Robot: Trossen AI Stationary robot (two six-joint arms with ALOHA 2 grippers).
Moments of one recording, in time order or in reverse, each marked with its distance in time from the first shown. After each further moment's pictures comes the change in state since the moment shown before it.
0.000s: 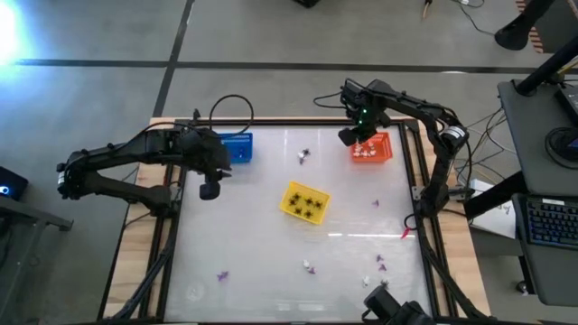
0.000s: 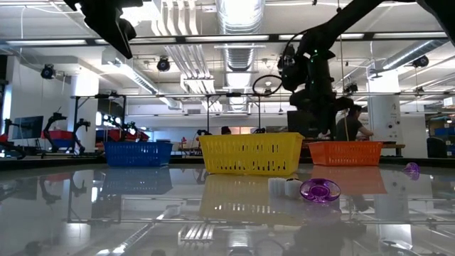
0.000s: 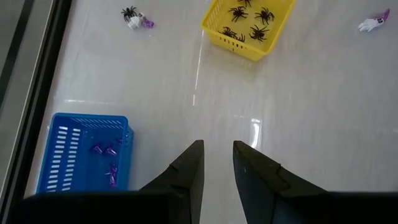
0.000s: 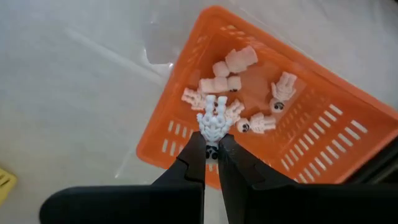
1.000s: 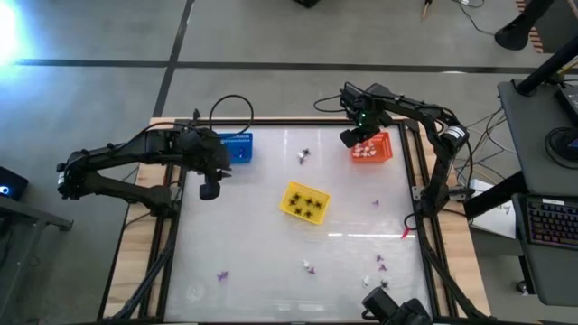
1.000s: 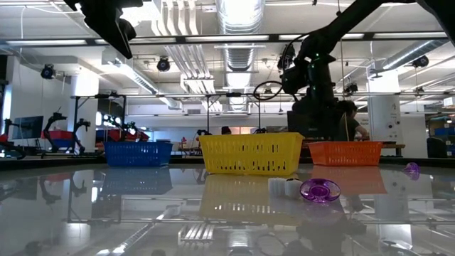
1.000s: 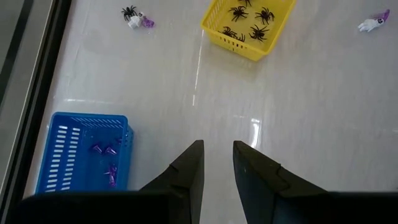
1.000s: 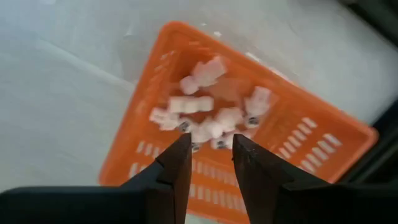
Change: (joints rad) left arm 0.000 0.000 0.000 0.000 0.000 -0.002; right arm 0.001 0.000 -0.051 0.064 0.094 0.004
